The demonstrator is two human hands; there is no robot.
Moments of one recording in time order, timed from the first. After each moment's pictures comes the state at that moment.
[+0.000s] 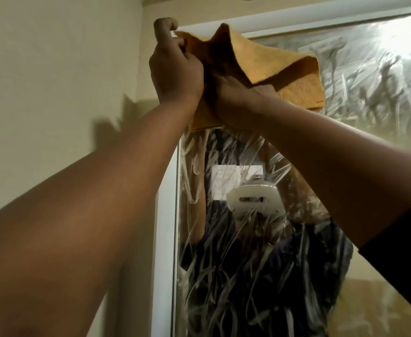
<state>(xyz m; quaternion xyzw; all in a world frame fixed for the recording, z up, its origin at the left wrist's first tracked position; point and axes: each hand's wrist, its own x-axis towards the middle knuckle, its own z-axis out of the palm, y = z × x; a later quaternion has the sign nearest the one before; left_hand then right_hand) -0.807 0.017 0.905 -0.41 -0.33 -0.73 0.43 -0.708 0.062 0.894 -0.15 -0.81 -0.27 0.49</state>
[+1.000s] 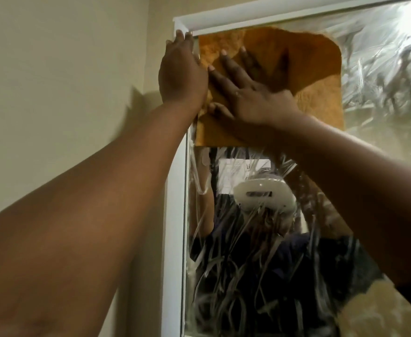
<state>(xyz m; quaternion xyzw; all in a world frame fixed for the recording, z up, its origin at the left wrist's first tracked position) -0.818 0.022 0.899 -0.42 -0.49 -0.61 0.45 -0.700 0.071 0.868 -0.27 -0.79 -0.38 0.41</state>
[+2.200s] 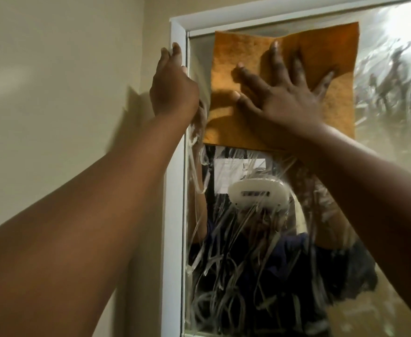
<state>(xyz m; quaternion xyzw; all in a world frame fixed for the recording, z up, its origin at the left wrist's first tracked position) -0.826 0.021 0.881 -0.42 -0.52 -0.64 0.38 -0.669 0.073 0.847 -0.34 -0.72 -0.32 0.52</state>
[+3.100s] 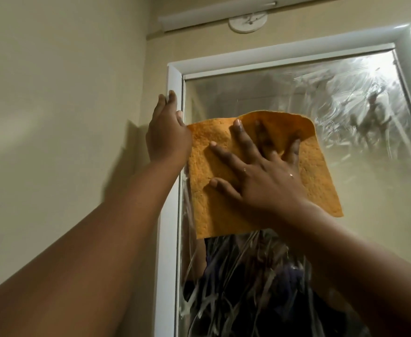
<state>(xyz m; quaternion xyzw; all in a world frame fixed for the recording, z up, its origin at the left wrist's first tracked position) -0.832 0.021 0.871 -0.43 -0.51 -0.63 0.40 -0.679 0.071 0.799 -0.31 -0.74 -0.39 0.45</state>
